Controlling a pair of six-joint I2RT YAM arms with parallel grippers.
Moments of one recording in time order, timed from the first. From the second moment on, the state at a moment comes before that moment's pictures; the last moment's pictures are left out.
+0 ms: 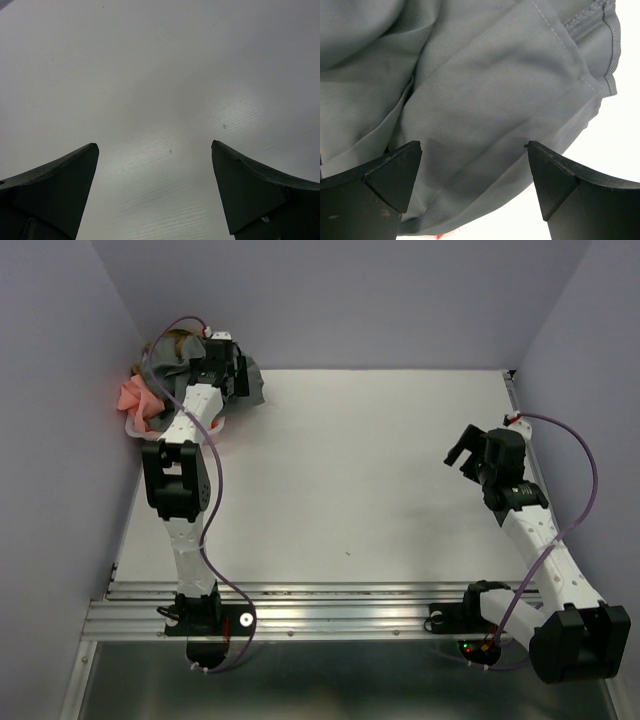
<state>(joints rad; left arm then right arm) -0.10 2.07 1.86 -0.45 -0.32 -0.10 0.06 1.00 0.80 -0.33 0.23 0.49</state>
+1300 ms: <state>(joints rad) -0.09 2.07 1.96 -0.57 -0.42 -0.03 0.06 1.02 0.80 -0.33 0.25 0.48</state>
